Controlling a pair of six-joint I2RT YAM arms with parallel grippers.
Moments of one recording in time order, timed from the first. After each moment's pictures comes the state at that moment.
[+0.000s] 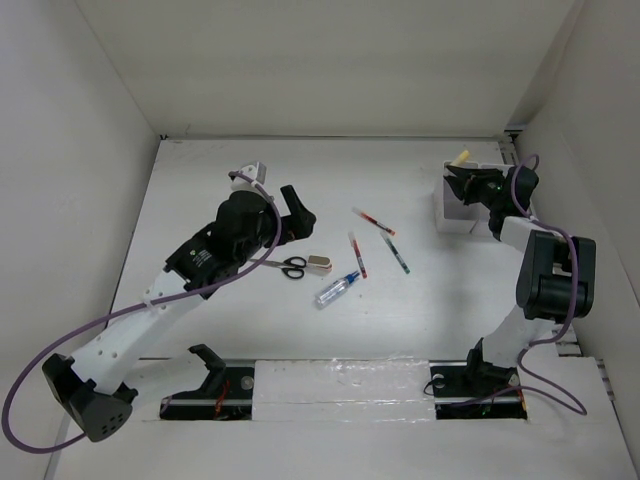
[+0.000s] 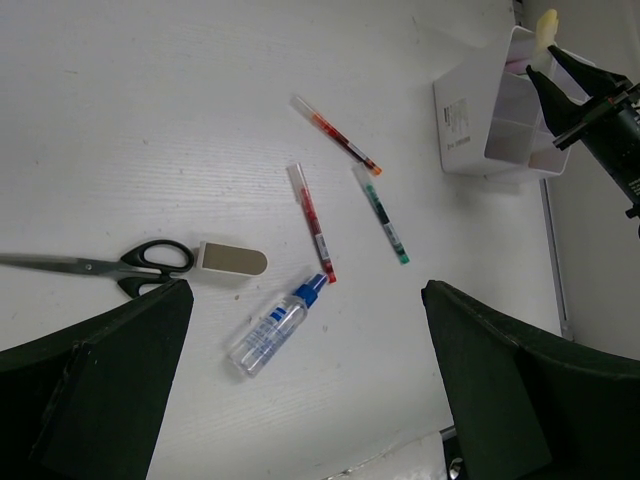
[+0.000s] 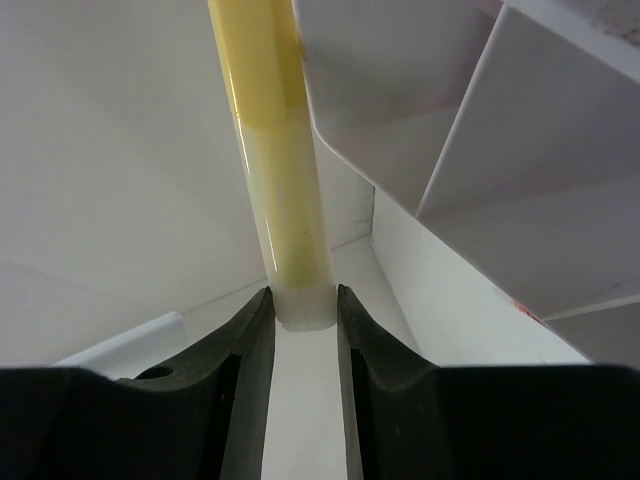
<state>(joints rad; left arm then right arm) -0.71 1.02 1.09 -0.53 -0.23 -0.72 -0.22 1.72 0.94 0.47 -0.57 1.60</state>
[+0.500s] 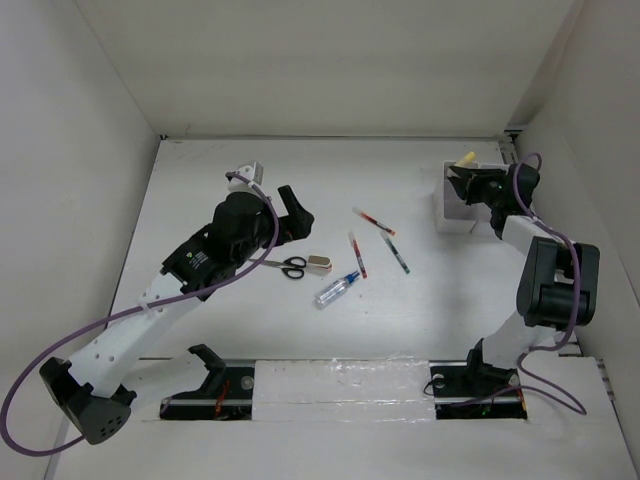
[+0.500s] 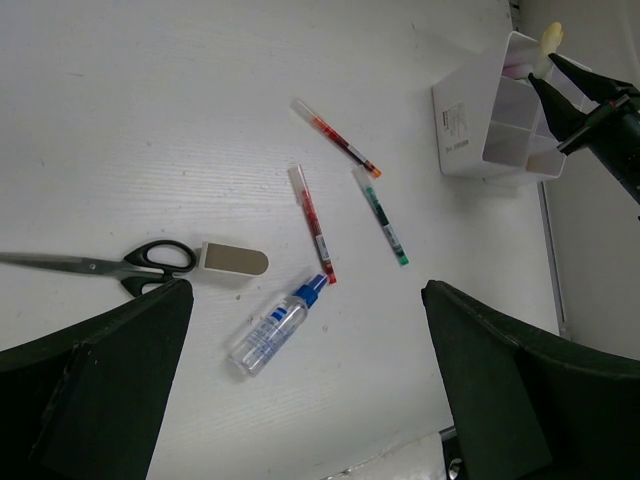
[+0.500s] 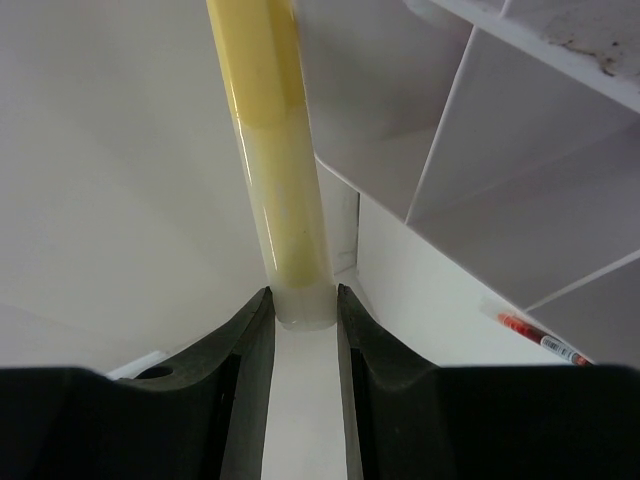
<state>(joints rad) -0.71 1.00 1.09 -0.54 -0.24 -0.72 -0.21 1.66 0.95 0.34 -0.47 1.56</state>
